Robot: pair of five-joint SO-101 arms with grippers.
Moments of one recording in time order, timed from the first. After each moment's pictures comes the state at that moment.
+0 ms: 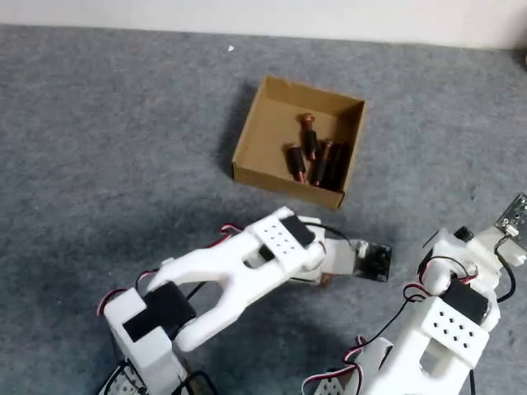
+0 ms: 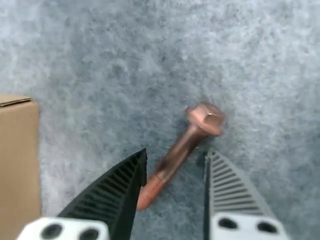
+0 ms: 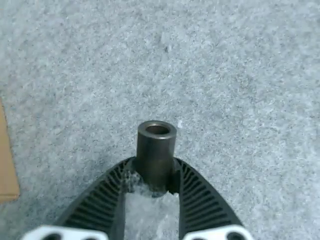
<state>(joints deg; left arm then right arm) 43.9 12.1 23.9 48.6 -46.4 29.2 -58.1 65.6 45.9 -5.1</state>
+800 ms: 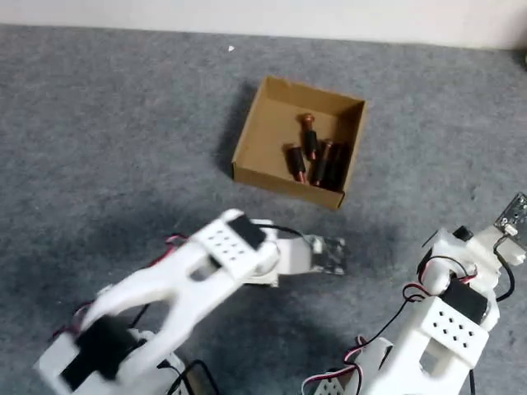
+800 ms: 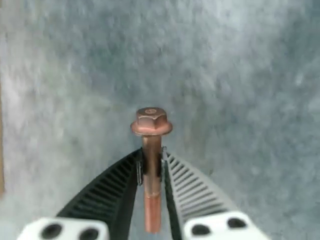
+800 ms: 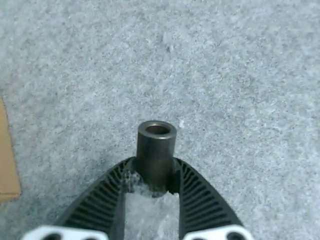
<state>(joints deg) 35.7 -10.2 40.6 58.2 -45.7 28.9 -58.1 65.6 45.9 -5.1</state>
